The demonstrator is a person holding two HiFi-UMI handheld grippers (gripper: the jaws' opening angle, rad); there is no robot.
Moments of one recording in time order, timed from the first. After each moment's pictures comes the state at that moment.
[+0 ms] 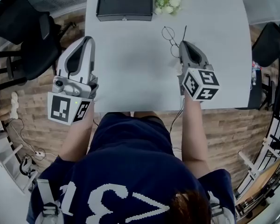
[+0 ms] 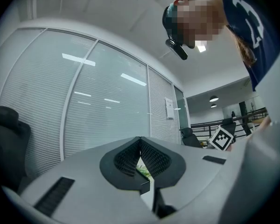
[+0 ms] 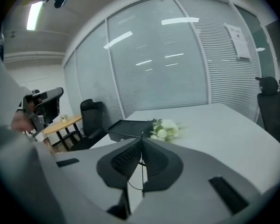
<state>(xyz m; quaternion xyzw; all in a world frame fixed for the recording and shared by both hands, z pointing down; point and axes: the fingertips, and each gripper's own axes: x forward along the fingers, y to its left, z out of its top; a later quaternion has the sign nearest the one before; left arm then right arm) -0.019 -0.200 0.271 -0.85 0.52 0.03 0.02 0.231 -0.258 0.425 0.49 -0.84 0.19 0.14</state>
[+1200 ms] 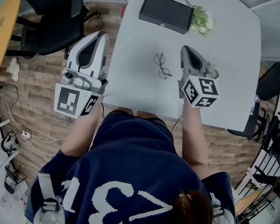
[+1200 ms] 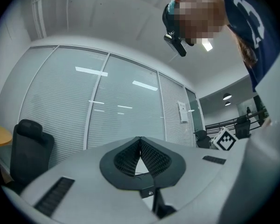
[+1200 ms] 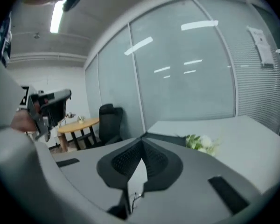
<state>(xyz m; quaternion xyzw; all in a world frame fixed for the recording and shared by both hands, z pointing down) -0.119 -0.143 0.252 -0.80 0.60 0.05 0.04 0.095 -0.238 0.393 0.40 -0.90 0.13 0.12</state>
